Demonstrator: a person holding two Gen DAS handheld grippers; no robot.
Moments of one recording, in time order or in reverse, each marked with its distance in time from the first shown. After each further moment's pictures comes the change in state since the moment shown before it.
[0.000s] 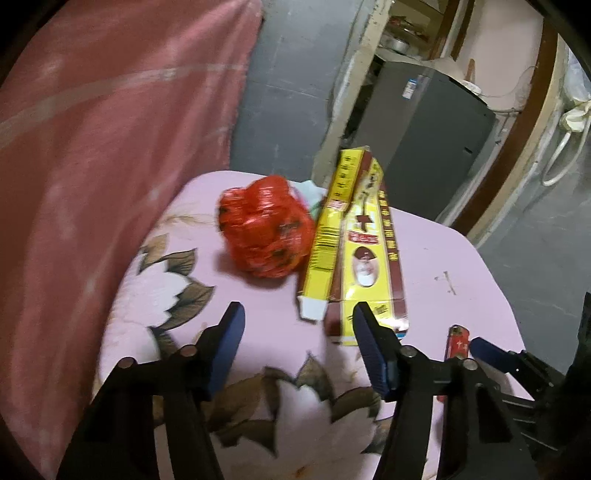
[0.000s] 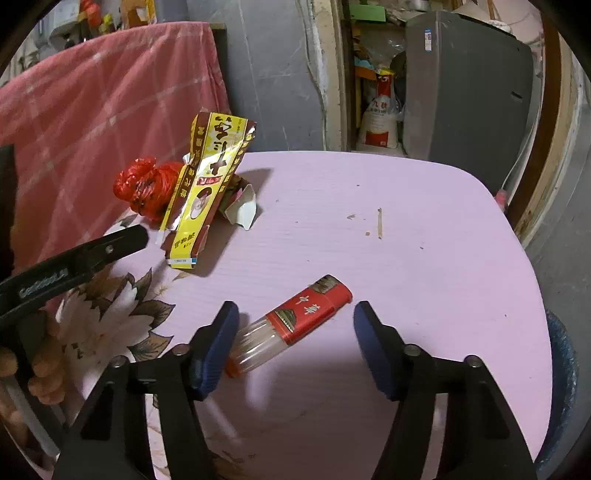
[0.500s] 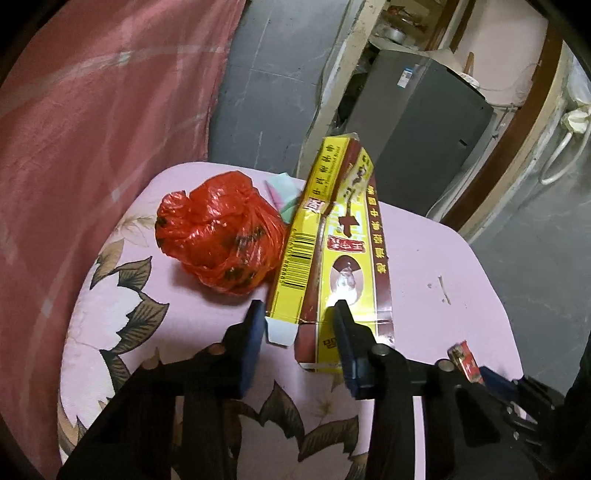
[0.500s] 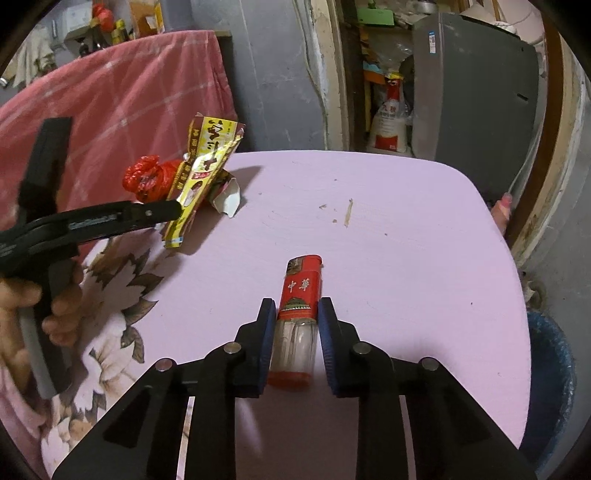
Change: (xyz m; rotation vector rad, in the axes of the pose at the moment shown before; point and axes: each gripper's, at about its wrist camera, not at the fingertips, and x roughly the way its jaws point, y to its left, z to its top) left arm 0.023 -0.010 0.016 -0.018 0.043 -0.023; right arm -0.018 -0.032 -0.016 -0.033 -0.016 0.077
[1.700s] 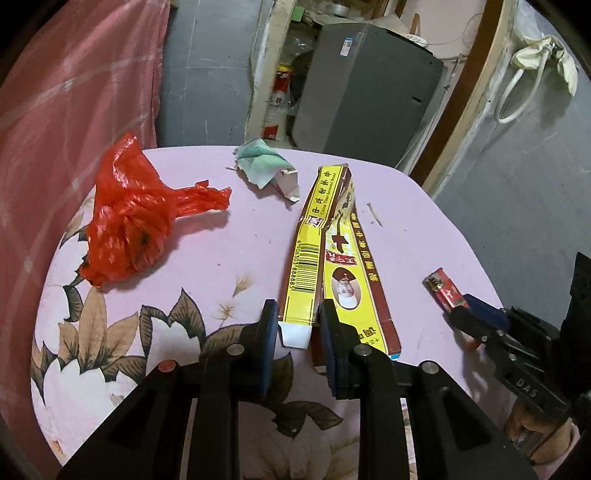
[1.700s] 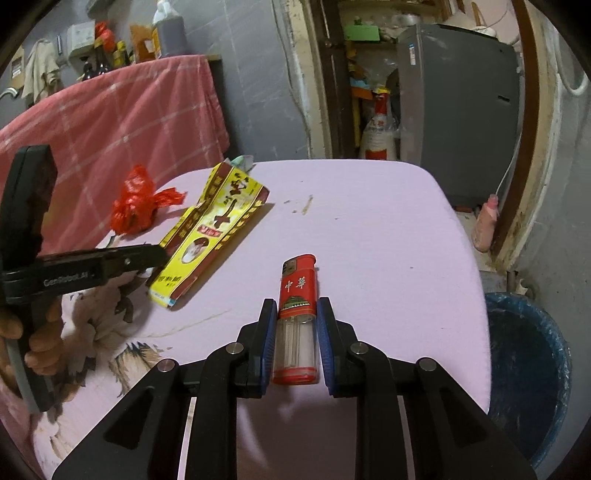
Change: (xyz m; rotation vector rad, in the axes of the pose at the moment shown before) left arm -0.013 -0.053 -0.051 0.187 0.066 -0.055; right arm -0.026 -0.021 -0.022 0.036 -0.091 -0.024
